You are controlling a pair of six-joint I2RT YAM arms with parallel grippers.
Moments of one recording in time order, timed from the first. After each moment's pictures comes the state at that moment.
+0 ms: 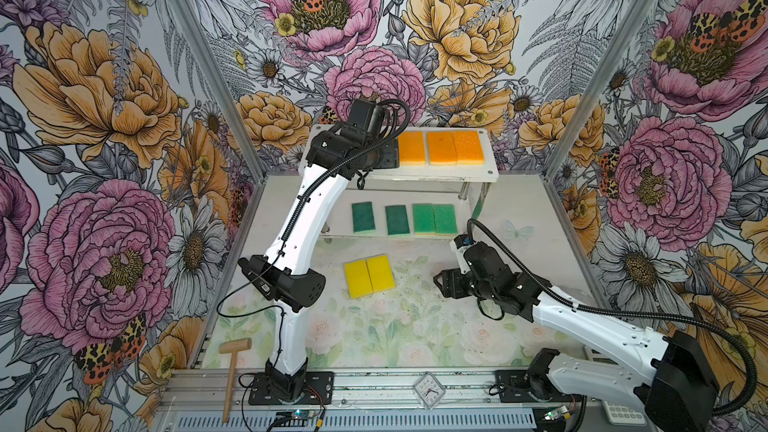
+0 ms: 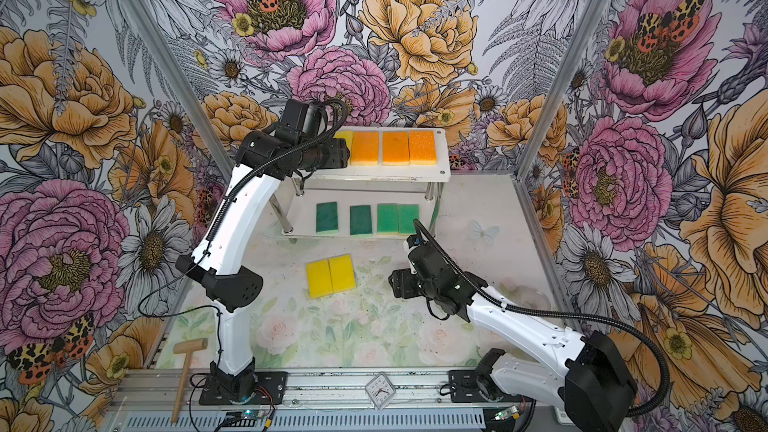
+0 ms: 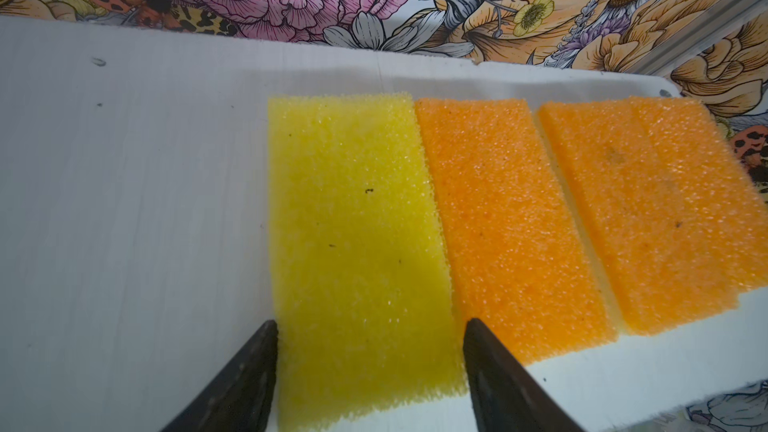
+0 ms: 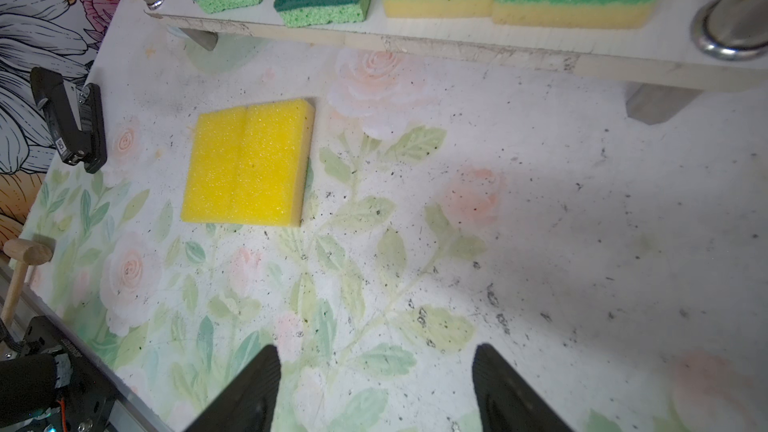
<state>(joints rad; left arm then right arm) -0.53 2.03 2.63 -1.27 -0.14 -0.40 0.72 1.11 0.71 -0.43 -0.03 0.51</state>
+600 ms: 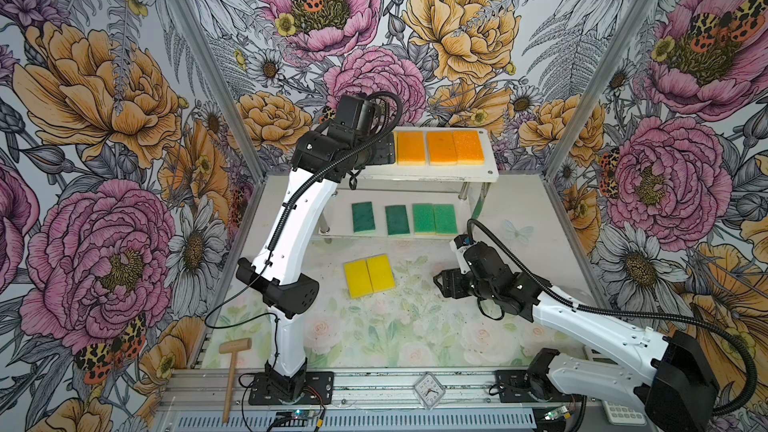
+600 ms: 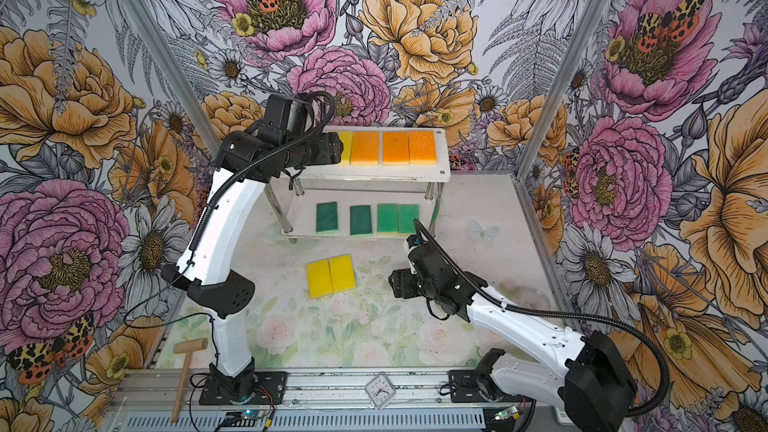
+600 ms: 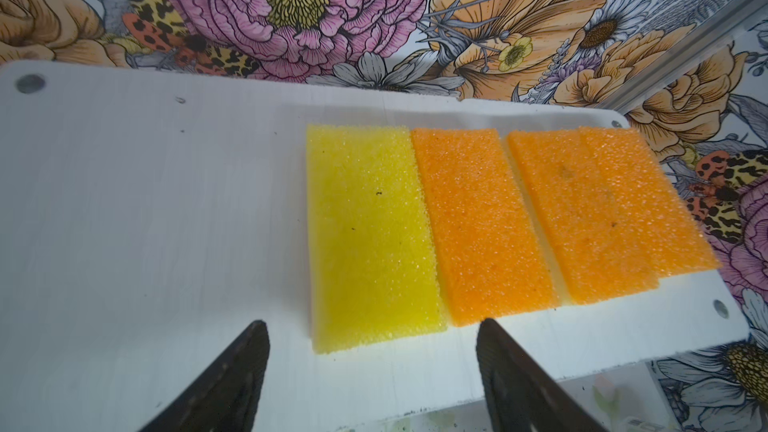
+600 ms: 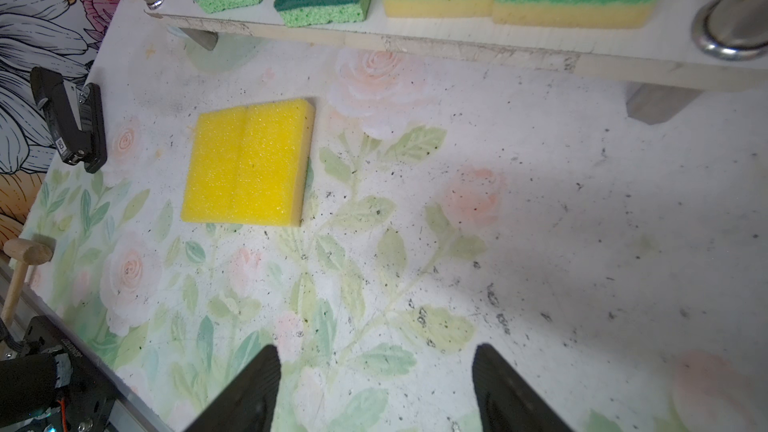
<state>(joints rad) -0.53 1.92 2.63 -1.27 -0.19 -0.40 0.72 1.11 0.71 -0.43 -0.04 0.51</state>
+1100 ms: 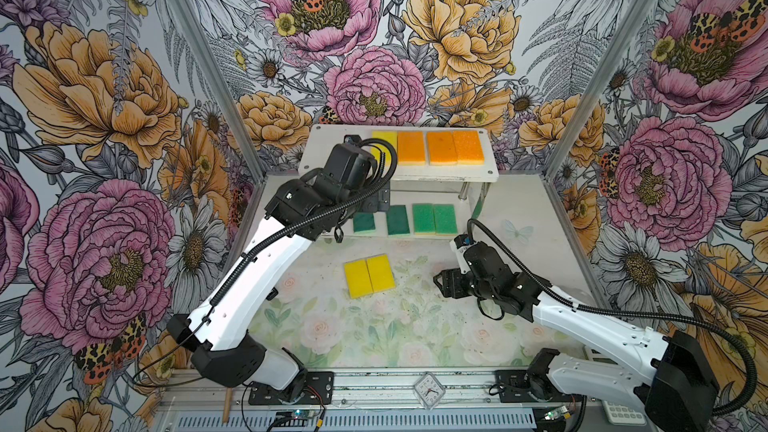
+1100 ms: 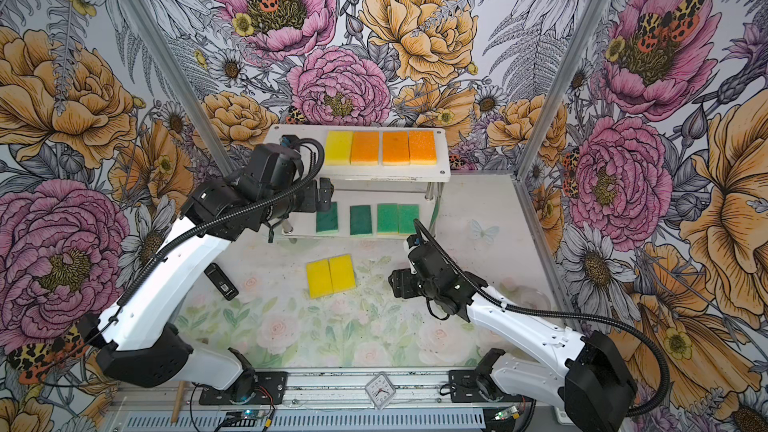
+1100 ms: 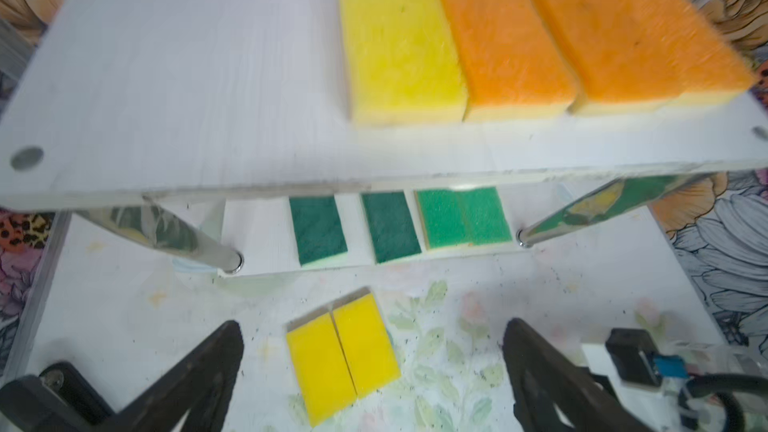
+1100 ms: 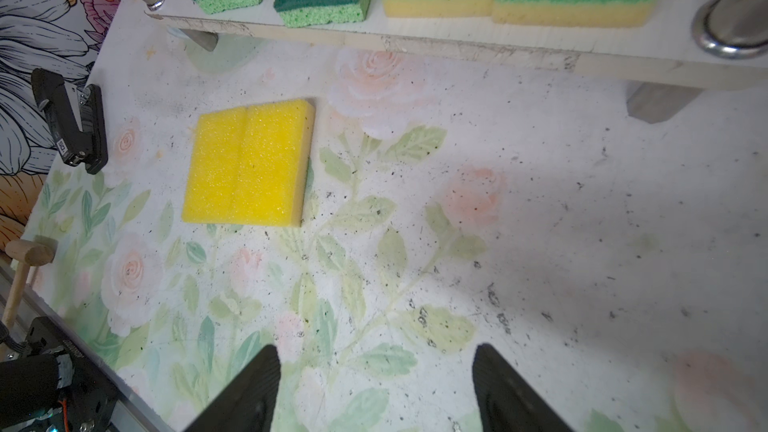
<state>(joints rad) -0.68 1.36 1.72 -1.07 -0.36 -0.47 0.72 1.11 0.71 -0.43 -0.04 0.51</state>
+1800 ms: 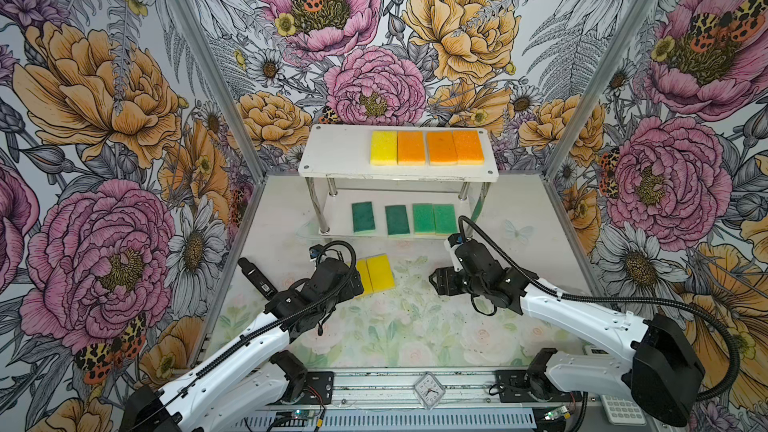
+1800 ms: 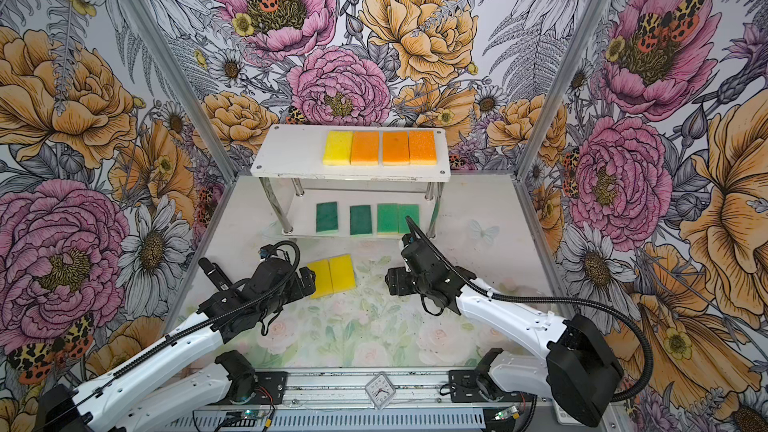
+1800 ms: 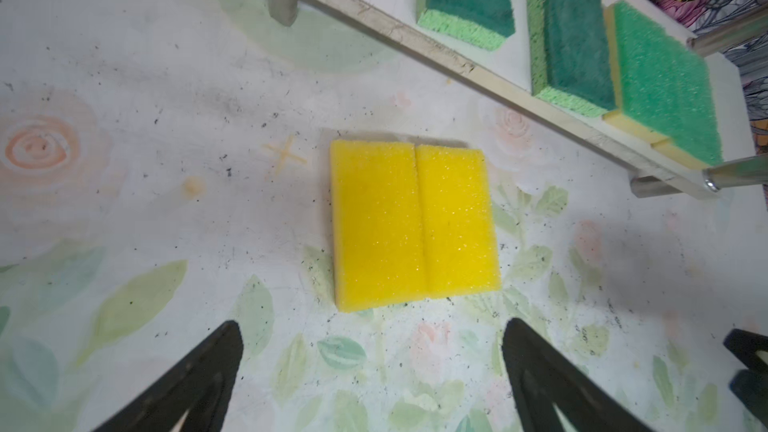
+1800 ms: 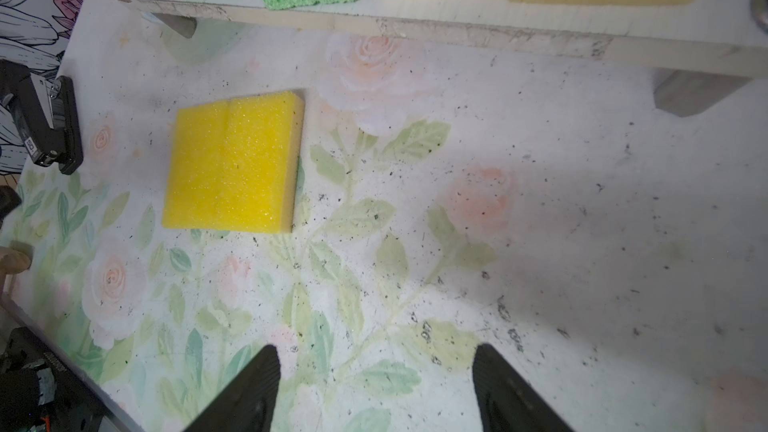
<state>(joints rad) -0.67 0.85 0.56 -0.58 -0.32 -0.88 0.72 1.22 0.74 -0.40 -0.04 0.53</state>
